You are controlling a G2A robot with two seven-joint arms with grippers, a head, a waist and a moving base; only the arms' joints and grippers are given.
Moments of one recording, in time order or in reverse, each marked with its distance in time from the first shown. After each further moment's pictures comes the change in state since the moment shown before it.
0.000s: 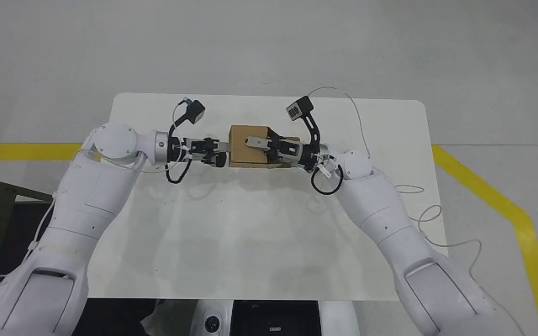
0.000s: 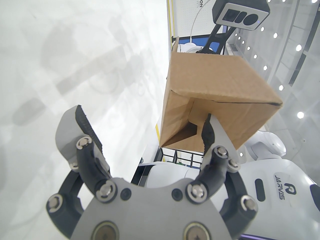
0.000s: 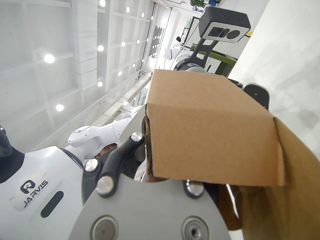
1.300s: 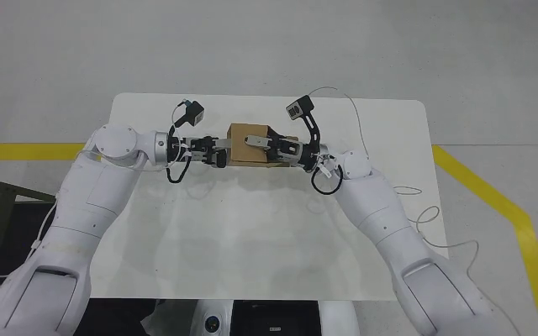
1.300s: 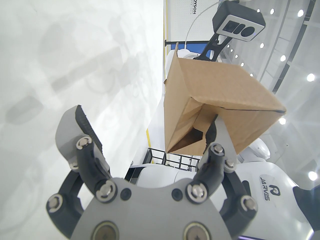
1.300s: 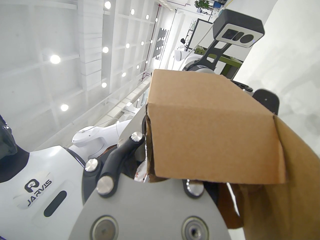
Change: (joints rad) left arm -0.007 -0.014 0.004 0.046 -0.059 0.036 -0.010; right arm -0.006 -0.013 0.018 0.001 0.019 -0.003 0.018
